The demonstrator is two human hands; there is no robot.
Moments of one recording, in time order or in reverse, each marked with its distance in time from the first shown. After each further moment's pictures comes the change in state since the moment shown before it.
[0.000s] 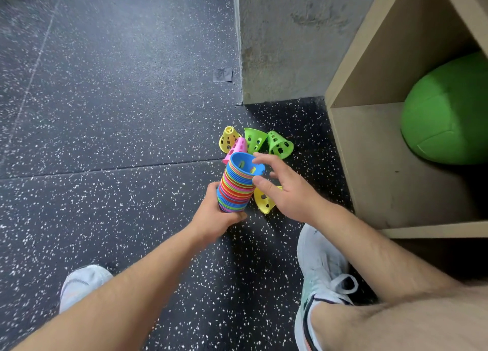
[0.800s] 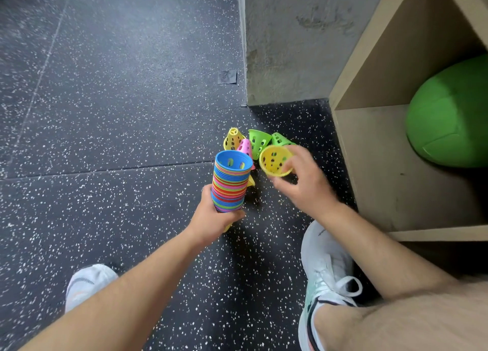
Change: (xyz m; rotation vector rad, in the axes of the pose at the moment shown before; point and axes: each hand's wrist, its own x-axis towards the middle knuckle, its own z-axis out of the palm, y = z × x) left_hand -0.003 -0.005 -0.010 -0.037 0.078 -0.021; right_hand 0.009 0.030 -0.014 -0.290 0.298 -0.107
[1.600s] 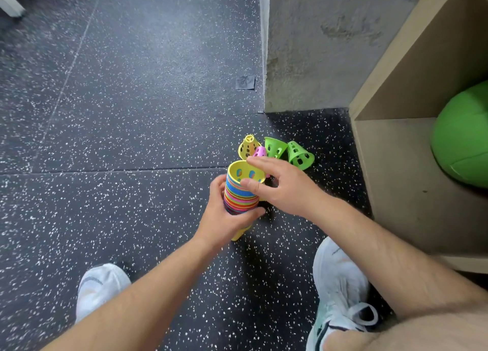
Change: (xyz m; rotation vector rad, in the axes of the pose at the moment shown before) left_hand -0.010 0.029 -0.005 -0.139 0.088 0.164; right_hand 0.040 -0.067 0.014 0.129 -0.373 0.091
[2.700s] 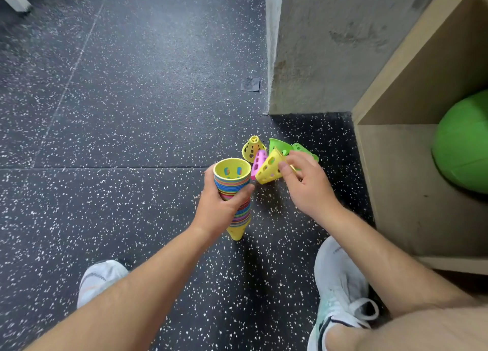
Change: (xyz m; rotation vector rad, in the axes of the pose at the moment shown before) left_hand 0.012 0.012 -0.015 -0.054 0.089 0.049; right_hand -0.004 0.036 0.005 0.131 0.336 0.066
